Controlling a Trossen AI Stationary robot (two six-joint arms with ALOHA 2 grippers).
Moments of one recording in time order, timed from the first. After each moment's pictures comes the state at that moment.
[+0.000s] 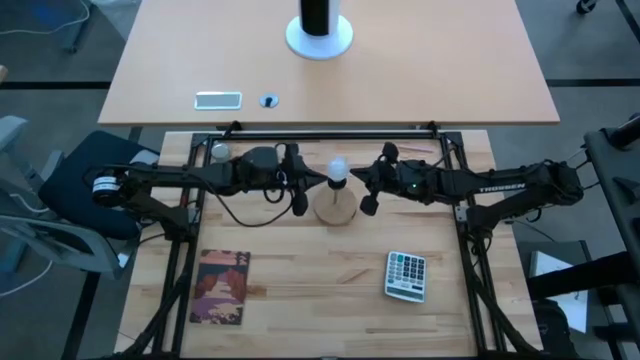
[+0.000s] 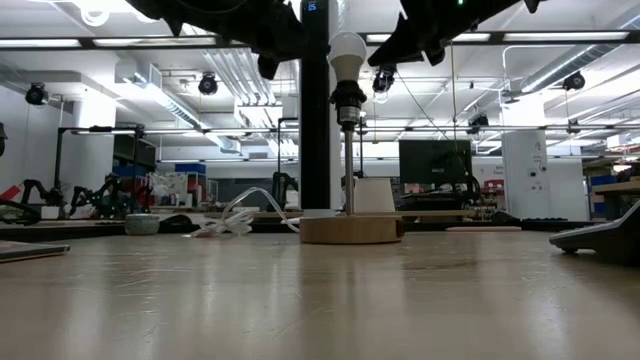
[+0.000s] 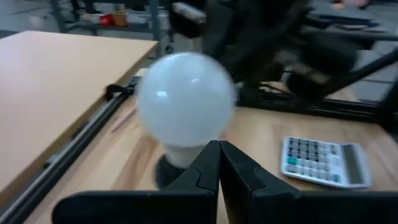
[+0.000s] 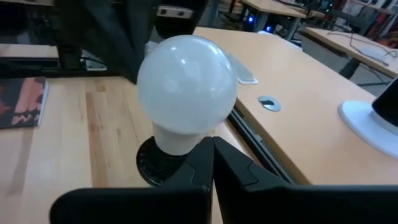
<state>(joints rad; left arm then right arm) 0.16 1.37 0.98 0.14 0.01 -0.04 -0.03 1.19 0.86 0.02 0.41 -0.10</state>
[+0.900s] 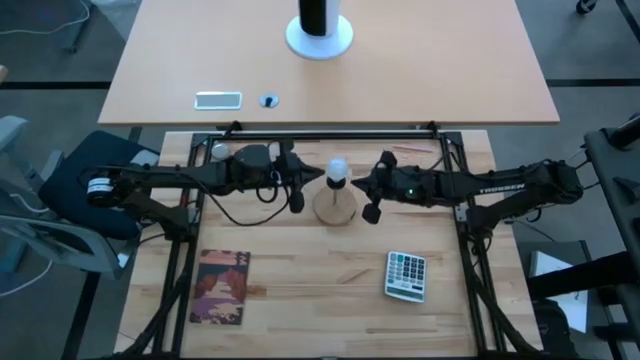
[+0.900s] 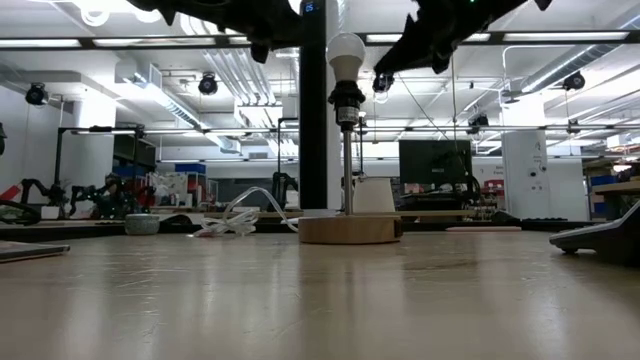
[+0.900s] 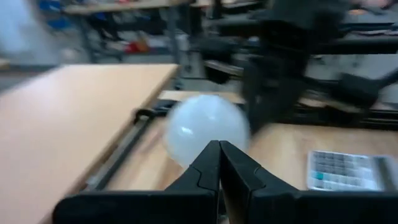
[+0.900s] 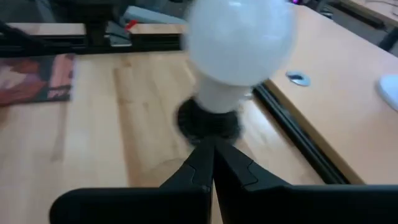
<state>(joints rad) 0.16 1.32 0.98 0.16 -0.07 0.05 0.01 1.19 0.86 -0.08 0.36 -0.01</state>
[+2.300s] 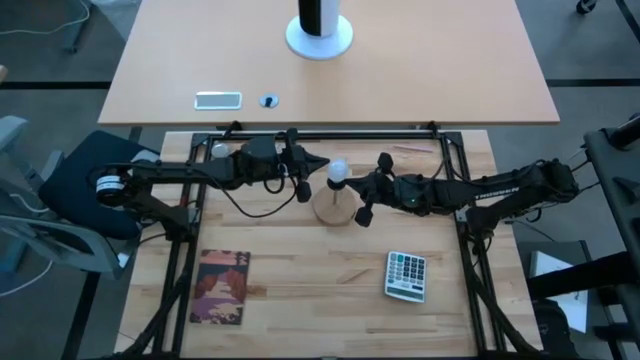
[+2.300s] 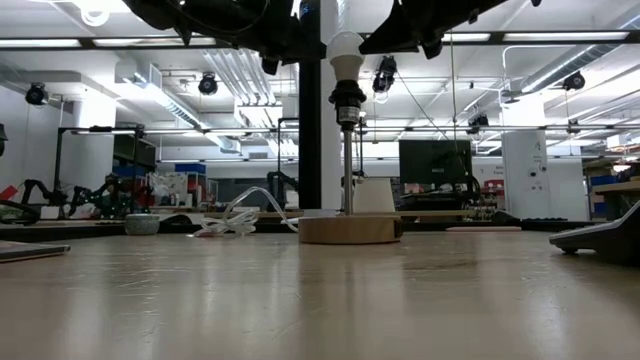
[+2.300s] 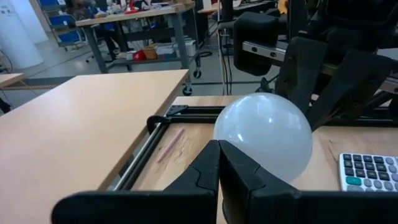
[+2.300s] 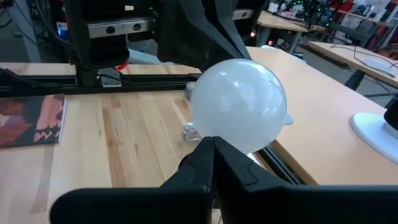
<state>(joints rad) 0.22 1.40 0.98 0.27 -0.02 0.13 0.07 1.25 0.85 0.14 0.50 -0.08</state>
